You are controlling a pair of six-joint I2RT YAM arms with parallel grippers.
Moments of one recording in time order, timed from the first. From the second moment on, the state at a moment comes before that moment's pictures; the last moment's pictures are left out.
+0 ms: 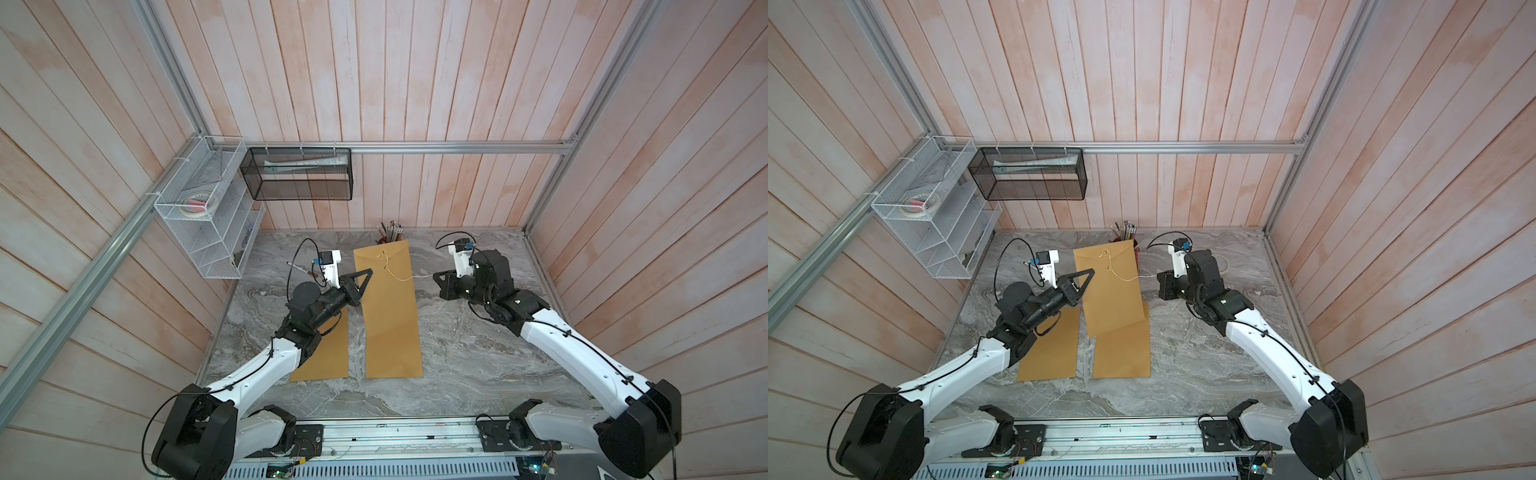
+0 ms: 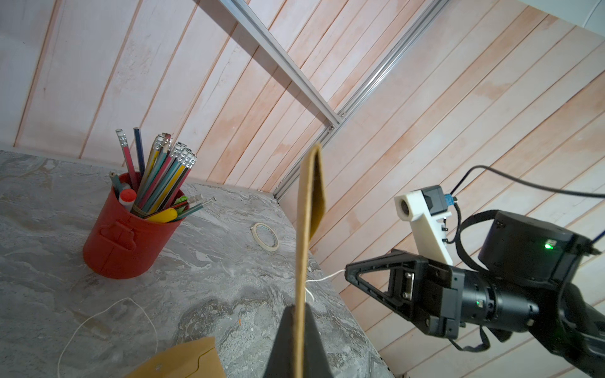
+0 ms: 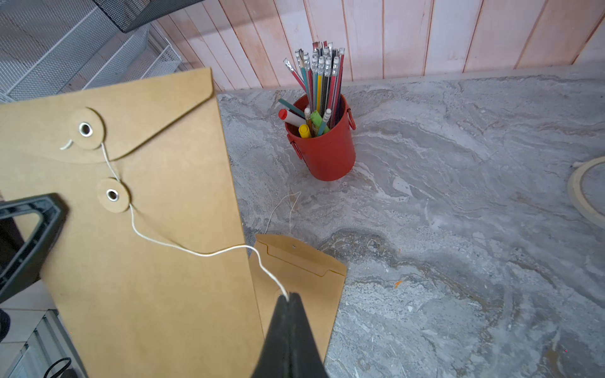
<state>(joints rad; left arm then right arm) -0.44 1.20 0.62 0.63 0.40 -0.69 0.52 1.23 1.04 -0.32 -0.16 0.37</state>
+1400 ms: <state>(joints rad) -0.54 1.24 0.64 0.57 0.44 -0.59 0.53 1.37 1.46 -0.39 -0.19 0.27</state>
